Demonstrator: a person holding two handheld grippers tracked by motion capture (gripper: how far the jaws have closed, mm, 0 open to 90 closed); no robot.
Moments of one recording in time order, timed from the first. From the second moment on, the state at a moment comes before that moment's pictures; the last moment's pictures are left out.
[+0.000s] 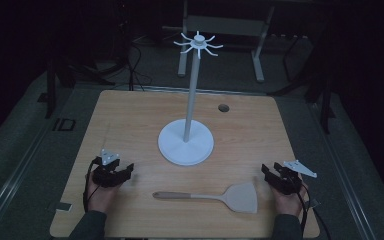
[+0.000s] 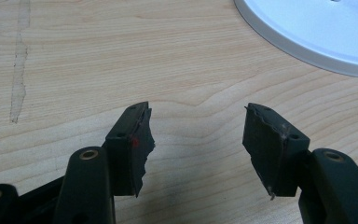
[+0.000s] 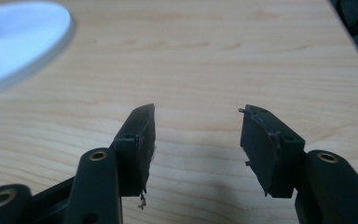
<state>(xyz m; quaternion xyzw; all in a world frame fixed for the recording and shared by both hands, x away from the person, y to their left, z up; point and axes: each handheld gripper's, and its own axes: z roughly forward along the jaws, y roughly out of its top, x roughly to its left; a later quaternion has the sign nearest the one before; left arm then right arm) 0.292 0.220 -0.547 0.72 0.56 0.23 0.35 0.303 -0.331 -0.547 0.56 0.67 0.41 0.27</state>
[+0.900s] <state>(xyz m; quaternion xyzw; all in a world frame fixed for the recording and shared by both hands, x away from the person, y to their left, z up) 0.292 0.218 -0.547 0.72 0.56 0.23 0.35 0.283 -0.306 -0.507 0.49 0.71 0.41 0.28</state>
